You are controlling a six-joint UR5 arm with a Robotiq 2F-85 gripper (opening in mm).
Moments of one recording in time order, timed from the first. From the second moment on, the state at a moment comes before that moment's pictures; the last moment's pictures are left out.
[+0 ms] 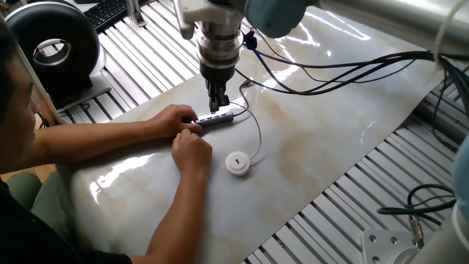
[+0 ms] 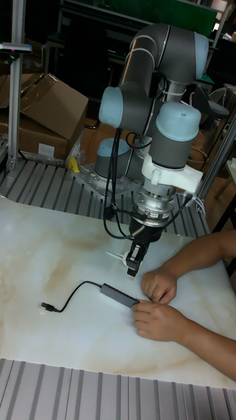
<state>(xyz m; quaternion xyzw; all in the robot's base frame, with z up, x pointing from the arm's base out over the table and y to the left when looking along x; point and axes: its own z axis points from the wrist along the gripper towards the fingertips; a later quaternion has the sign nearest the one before) 0.568 0.076 0.082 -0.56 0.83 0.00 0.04</state>
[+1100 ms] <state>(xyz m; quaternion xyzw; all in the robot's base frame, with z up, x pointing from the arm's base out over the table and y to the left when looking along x) 0.577 0.078 0.062 -0.60 0.80 0.01 0.04</state>
